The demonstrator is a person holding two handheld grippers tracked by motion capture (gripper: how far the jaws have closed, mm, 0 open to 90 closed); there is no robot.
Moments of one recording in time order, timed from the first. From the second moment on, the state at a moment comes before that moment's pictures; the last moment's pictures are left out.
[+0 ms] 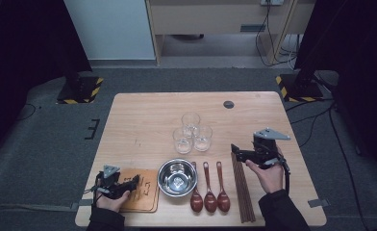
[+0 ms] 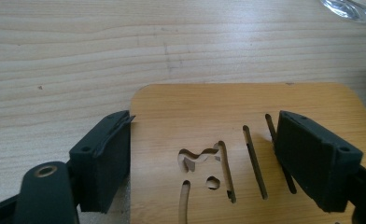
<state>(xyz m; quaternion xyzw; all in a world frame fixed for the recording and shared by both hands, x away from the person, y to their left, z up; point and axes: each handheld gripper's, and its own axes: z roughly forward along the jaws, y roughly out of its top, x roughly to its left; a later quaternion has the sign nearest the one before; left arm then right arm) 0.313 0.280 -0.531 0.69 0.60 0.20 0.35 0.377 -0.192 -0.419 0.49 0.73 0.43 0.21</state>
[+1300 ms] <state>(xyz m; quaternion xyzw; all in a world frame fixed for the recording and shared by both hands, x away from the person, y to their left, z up) 0.311 0.291 -0.525 0.67 0.62 0.20 0.35 0.381 -0.079 -0.400 0.40 0.76 0.49 0.16</state>
